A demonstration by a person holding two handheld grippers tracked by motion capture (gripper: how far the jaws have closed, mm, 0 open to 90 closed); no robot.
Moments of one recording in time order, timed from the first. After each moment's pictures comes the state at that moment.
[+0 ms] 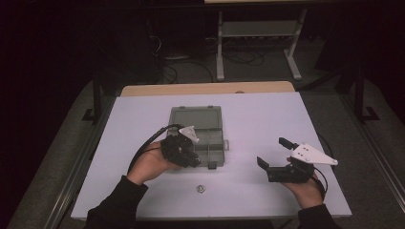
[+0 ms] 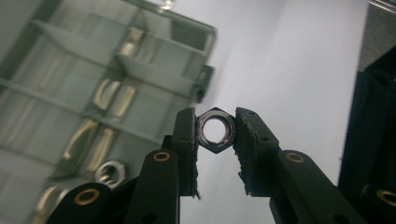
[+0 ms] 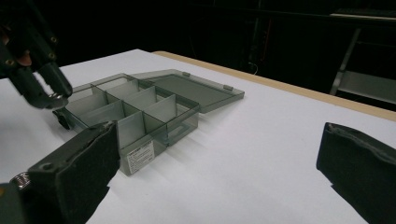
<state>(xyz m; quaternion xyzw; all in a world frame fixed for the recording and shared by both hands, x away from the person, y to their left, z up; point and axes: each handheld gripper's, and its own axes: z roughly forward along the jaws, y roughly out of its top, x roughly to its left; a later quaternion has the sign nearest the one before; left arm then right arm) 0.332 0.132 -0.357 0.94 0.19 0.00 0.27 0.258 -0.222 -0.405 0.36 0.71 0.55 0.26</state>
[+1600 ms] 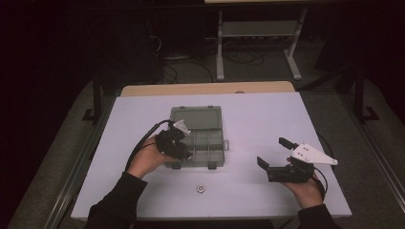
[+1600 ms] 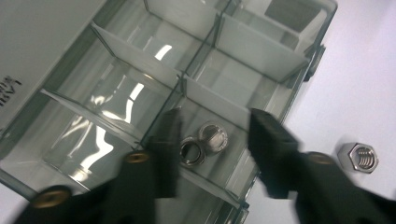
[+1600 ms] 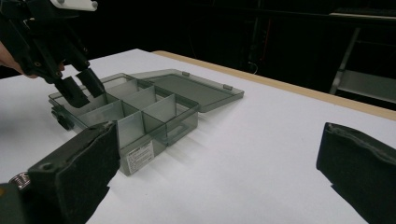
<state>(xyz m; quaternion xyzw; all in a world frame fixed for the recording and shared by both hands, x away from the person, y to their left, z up) 0.363 0.153 -0.384 0.93 0.25 0.04 0.25 0.258 -0.222 -0.405 0.36 0.71 0.55 0.26</state>
